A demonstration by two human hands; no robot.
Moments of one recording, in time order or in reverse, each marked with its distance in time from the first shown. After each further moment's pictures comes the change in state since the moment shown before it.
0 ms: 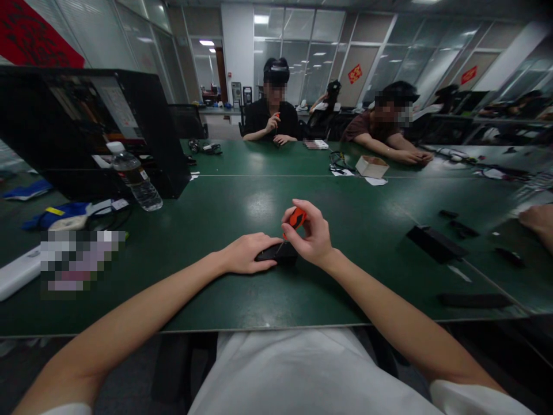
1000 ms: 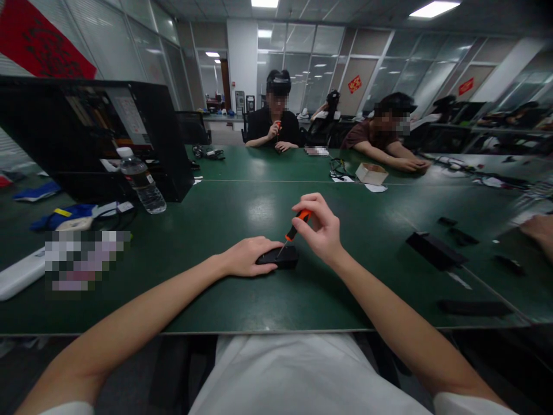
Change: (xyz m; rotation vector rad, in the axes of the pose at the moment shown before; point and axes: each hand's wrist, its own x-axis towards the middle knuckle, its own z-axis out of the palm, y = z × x) left_hand -0.001 0.000 0.000 0.007 -0.009 -0.035; right_hand 0.021 -0.004 -0.019 -0.010 0.059 0.171
